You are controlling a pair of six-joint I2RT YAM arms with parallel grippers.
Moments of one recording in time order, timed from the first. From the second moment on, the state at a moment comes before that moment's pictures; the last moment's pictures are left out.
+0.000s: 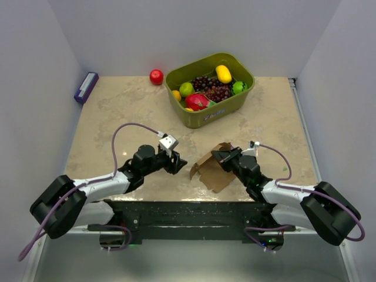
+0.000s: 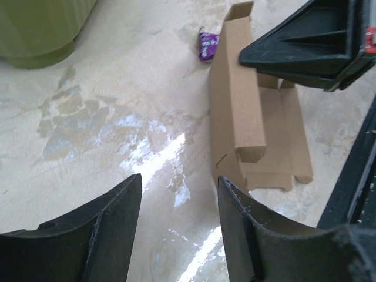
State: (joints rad) left arm -0.71 1.22 0.36 0.55 0.22 -0.16; right arm 0.68 1.16 0.18 0.70 0.22 1.37
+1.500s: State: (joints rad) left arm -0.83 1.63 0.41 0.82 0.37 -0.26; right arm 0.68 1.09 0.13 0.71 0.25 1.37
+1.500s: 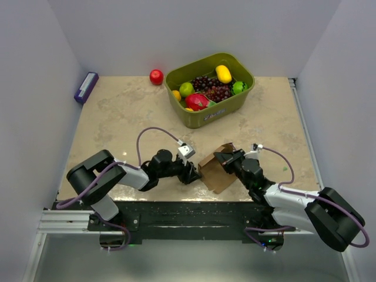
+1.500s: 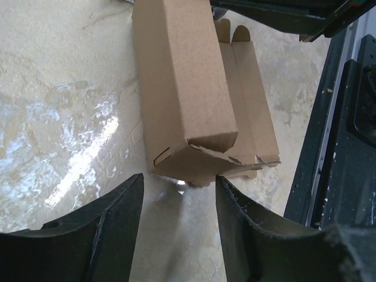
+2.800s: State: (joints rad) left arm -0.96 1.78 0.44 1.01 0.10 -0.28; right arm 0.68 1.05 0.07 0.72 0.31 1.37
